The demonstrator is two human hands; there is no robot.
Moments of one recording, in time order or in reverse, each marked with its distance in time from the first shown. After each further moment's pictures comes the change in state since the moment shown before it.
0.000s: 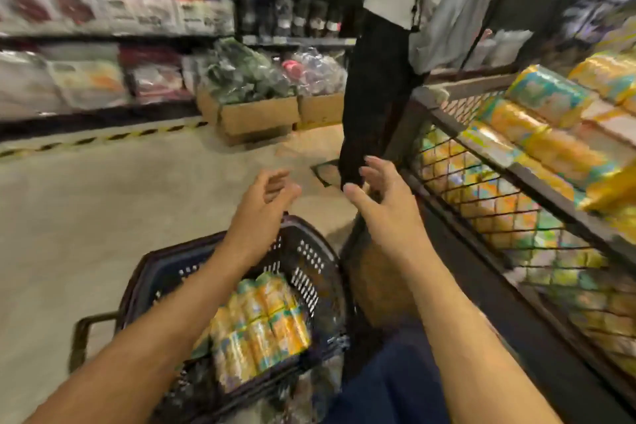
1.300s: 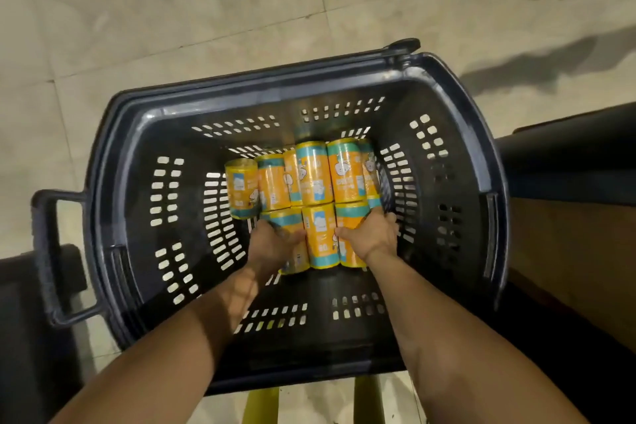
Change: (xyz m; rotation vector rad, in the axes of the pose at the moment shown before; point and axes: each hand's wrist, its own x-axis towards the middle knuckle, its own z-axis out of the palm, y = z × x) left_hand -0.061 -0.455 -0.008 0.327 0.198 -1.153; right_hand -0.019 0.383 0.319 -0.472 -0.702 0.858
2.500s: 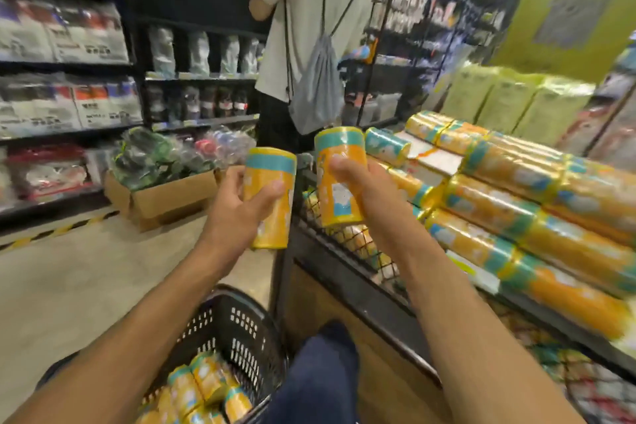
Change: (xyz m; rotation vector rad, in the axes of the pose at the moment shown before) left_hand -0.549 0.253 -0.138 -0.459 -0.439 1.369; right_hand -0.579 0.054 -0.349 0.944 0.665 -0.934
